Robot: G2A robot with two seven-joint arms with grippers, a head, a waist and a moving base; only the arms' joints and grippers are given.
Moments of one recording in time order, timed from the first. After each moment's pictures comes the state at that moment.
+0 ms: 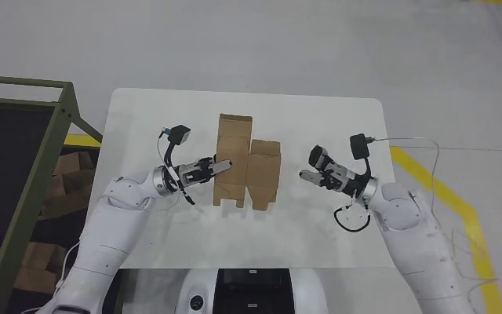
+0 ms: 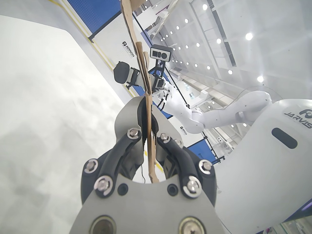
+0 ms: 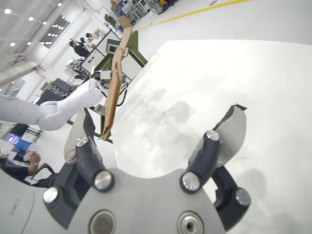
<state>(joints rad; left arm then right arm) 1.30 -1.07 -1.35 -1.46 -0.34 -0.79 -1.03 -1.29 -1.14 1.31 -1.52 -0.17 -0.81 0.66</state>
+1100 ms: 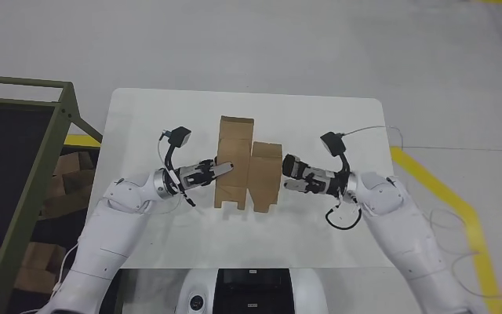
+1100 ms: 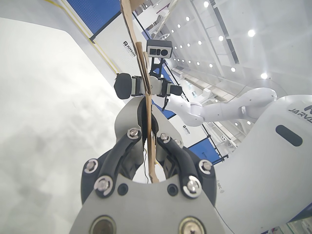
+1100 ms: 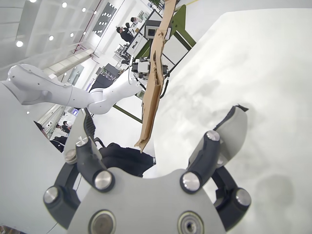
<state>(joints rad) 1.32 -1.06 -1.34 -1.50 -0.31 -0.80 -0.98 -1.13 -1.15 1.09 -1.40 0.18 -0.85 0.92</state>
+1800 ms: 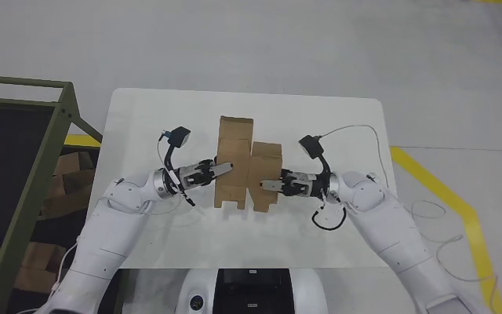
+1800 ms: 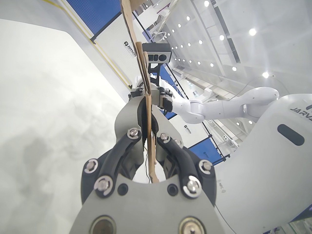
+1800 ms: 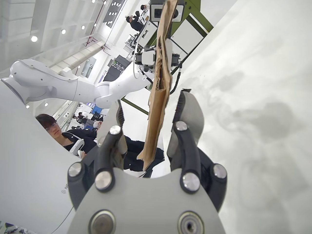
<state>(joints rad) 1.32 -1.05 -1.33 -1.50 -0.28 -0.82 -0.95 -1.05 -1.18 0.94 -1.33 0.23 -0.86 0.91</state>
